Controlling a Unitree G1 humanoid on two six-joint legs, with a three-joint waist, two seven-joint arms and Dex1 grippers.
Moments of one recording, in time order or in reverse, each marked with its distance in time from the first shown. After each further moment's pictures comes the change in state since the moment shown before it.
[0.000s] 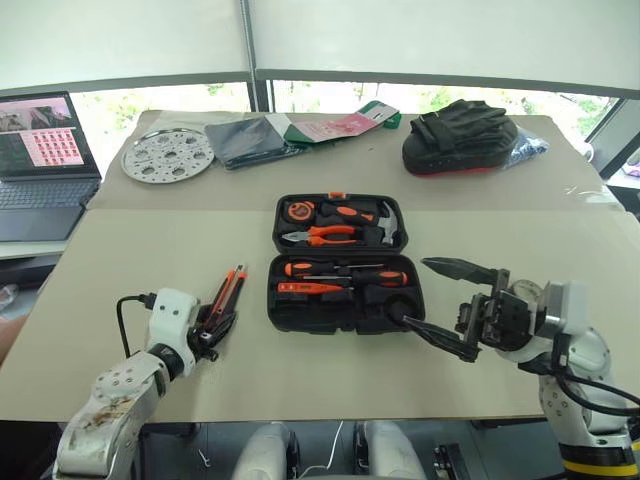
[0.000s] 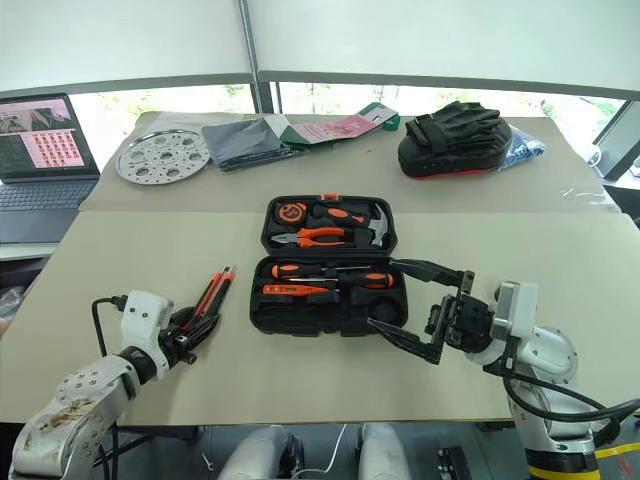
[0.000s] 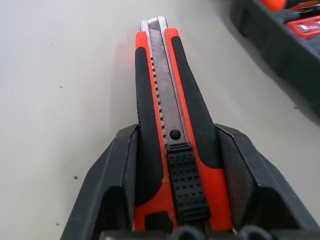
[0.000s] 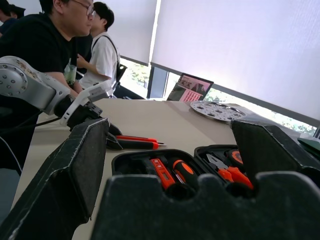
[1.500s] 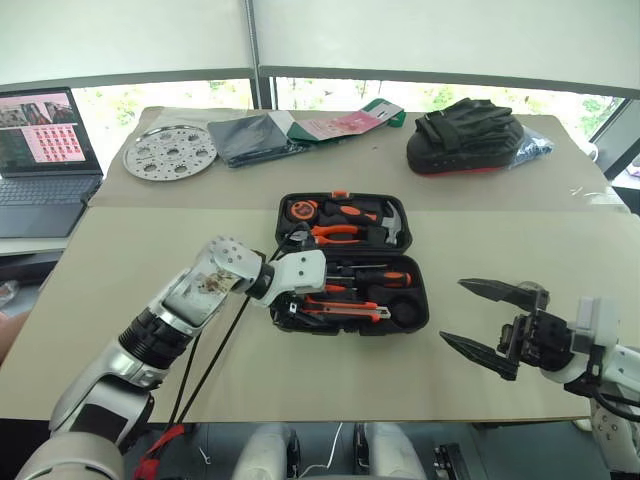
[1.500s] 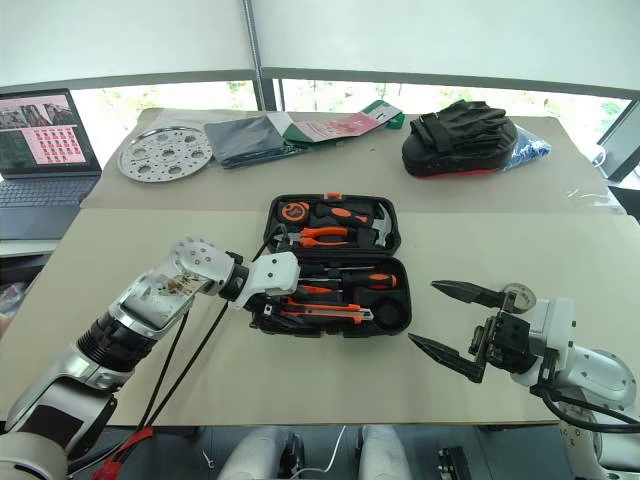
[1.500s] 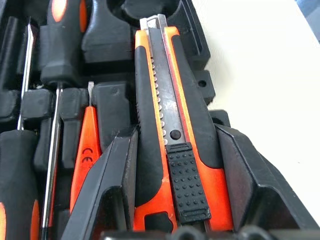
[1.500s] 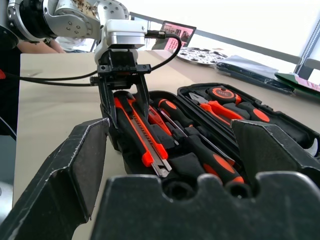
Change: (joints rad) left arm -0.886 0.130 -0.699 0.409 0.279 -0.160 -0.818; right arm 0.165 -0.108 -0.155 0.043 -0.005 0.037 0.042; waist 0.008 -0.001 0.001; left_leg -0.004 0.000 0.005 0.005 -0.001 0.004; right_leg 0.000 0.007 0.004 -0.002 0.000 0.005
